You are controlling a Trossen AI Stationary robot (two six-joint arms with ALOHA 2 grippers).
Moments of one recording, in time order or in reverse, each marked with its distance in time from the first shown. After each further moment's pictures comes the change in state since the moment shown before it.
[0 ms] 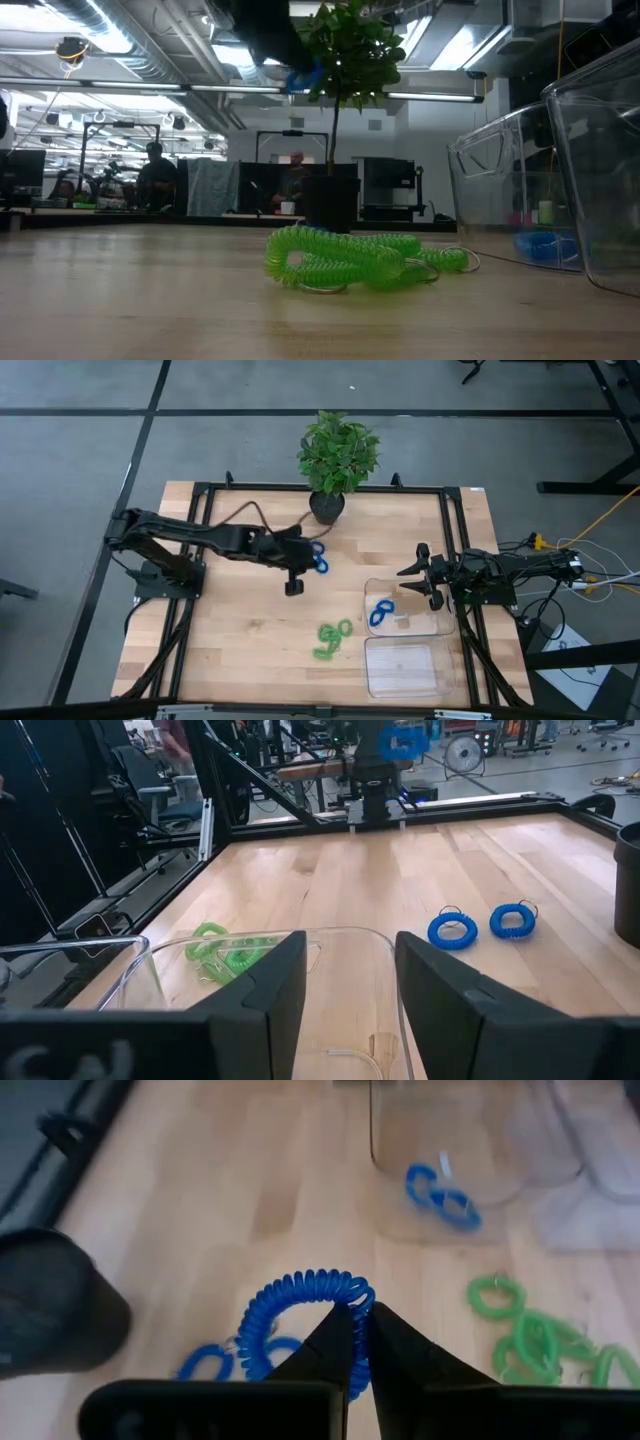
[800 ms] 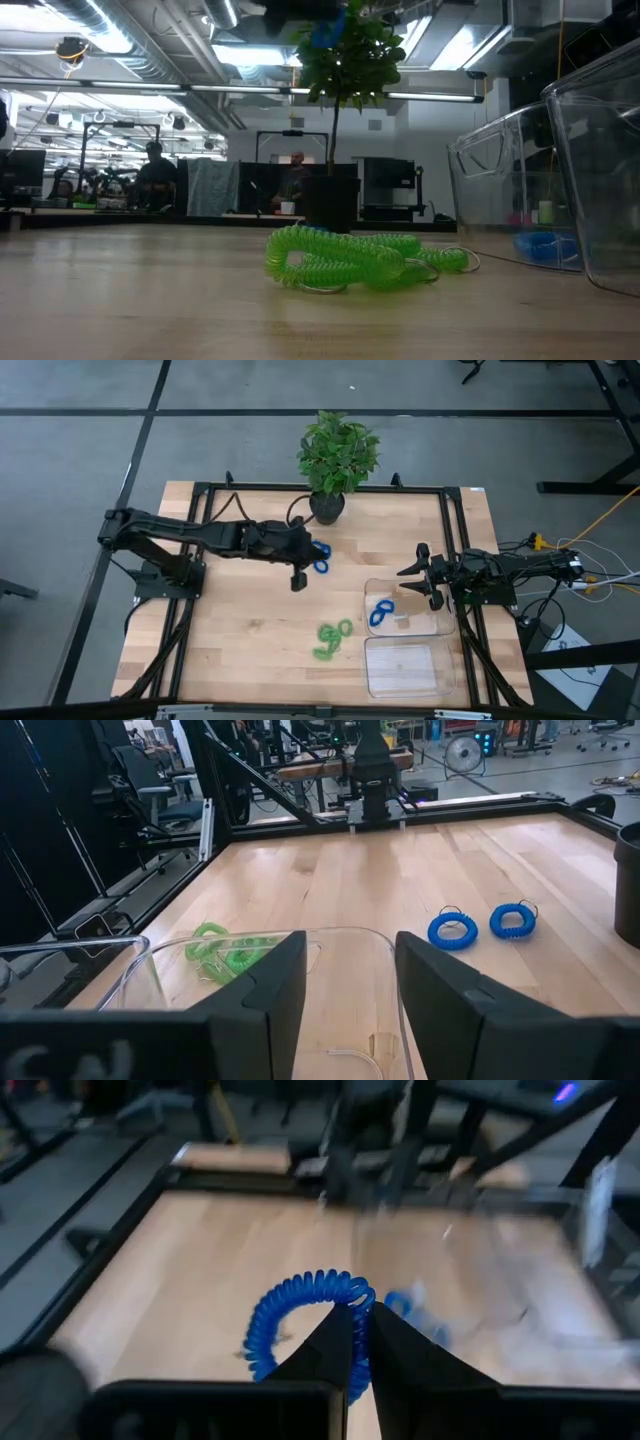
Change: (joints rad) left arm -0.003 -0.025 0.000 0.261 0.009 -0.018; right arm 0.000 0.000 0.000 0.000 0.000 0.000
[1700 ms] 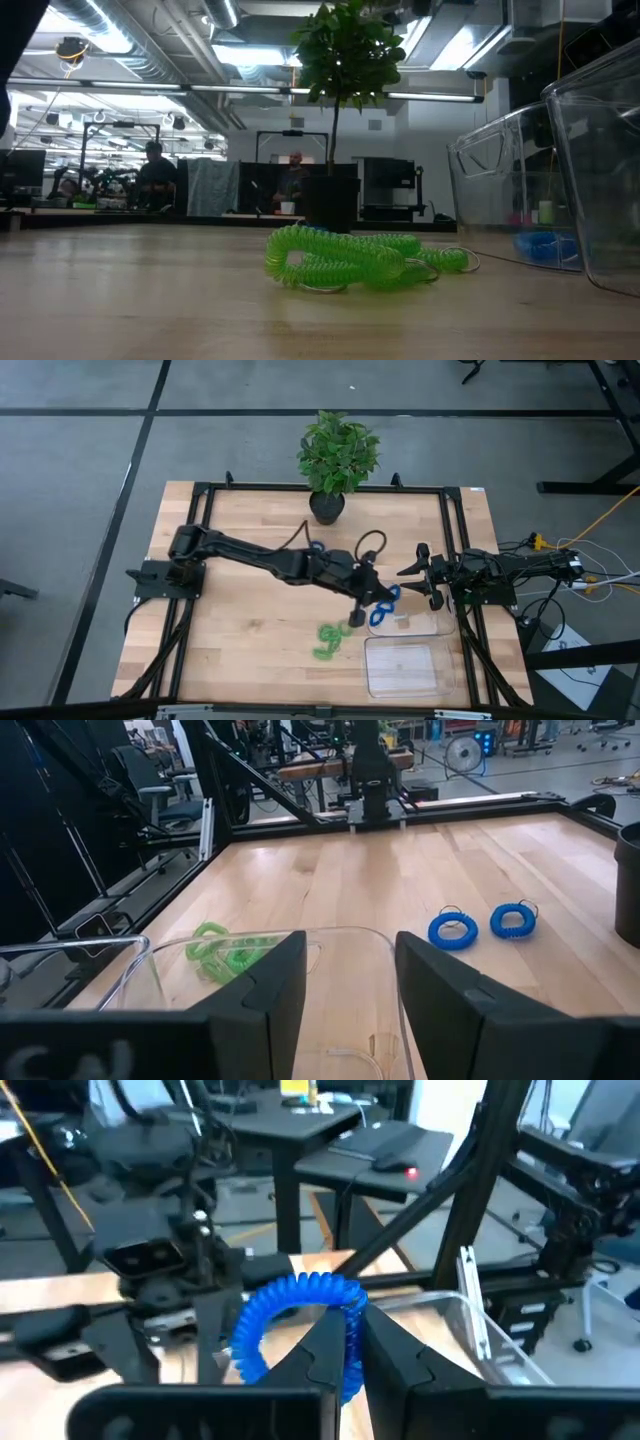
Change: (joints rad) left arm -0.099 0.588 0.523 0.259 0.194 0.065; right arm 0.000 0.000 0.000 0.000 0.000 0.000
